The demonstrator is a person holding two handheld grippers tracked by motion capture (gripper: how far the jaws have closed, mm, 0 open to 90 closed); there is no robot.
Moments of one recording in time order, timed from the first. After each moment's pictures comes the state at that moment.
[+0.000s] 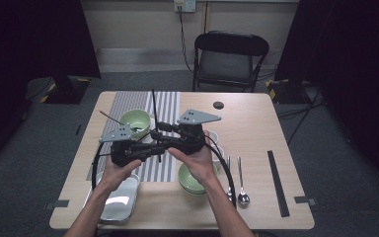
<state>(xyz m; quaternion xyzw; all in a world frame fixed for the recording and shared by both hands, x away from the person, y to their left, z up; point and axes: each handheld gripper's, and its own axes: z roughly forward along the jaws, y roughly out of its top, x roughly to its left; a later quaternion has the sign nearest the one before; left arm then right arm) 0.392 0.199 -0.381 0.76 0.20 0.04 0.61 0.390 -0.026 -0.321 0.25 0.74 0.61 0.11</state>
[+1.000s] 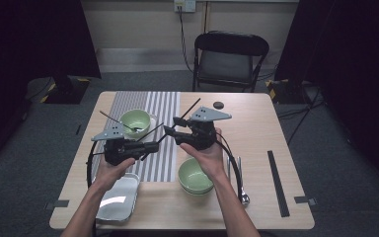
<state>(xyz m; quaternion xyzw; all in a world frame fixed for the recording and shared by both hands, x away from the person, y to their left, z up) 0.394 0.218 -0.380 0.75 0.22 0.04 0.62 0.407 -0.054 -0.331 0.28 0.74 0.59 0.15</state>
